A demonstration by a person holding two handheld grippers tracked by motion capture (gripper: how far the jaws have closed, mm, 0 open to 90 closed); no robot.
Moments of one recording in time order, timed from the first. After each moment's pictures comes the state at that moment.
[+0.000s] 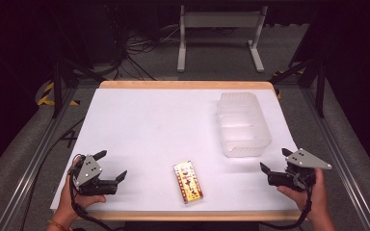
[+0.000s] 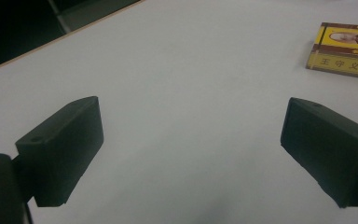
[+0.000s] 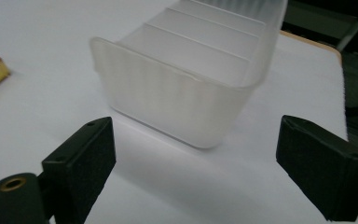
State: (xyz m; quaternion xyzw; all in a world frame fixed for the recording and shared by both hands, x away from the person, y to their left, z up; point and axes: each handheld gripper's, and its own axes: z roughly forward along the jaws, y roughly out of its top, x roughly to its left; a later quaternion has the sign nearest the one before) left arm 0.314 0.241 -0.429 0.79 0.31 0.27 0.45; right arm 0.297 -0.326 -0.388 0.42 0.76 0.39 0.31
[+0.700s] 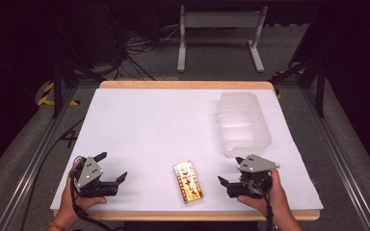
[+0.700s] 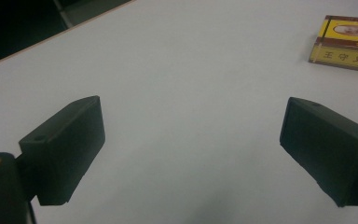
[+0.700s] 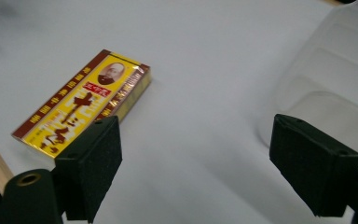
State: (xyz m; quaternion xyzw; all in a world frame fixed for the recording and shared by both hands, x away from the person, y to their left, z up) left arm 0.310 0.240 -0.434 0.80 0.31 0.28 0.44; right arm 0.294 -0.211 -0.384 0.35 0.83 0.38 0.21
